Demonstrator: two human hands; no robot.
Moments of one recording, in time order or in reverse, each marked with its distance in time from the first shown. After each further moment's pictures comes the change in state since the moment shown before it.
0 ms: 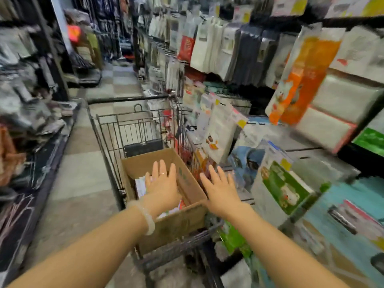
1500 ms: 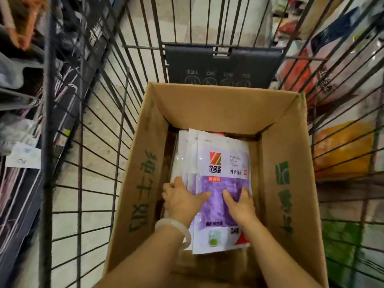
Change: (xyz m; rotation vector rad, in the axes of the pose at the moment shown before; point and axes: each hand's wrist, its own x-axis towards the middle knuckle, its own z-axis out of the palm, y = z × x) left_hand 0.328 -0.148 0.334 -0.789 -0.188 -1.129; right_hand 0.408 -0.036 0.387 0.751 -0.677 0.381
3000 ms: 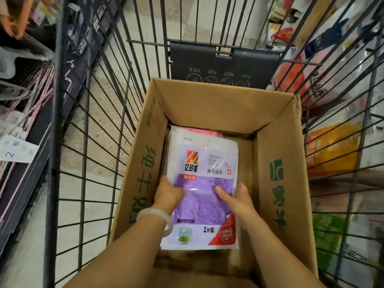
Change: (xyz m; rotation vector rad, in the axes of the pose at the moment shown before) left_hand 0.016 -0.017 -0.020 -0.393 -0.126 -0.156; right_hand -0.005 0.001 -0.010 0.460 -0.107 0.046
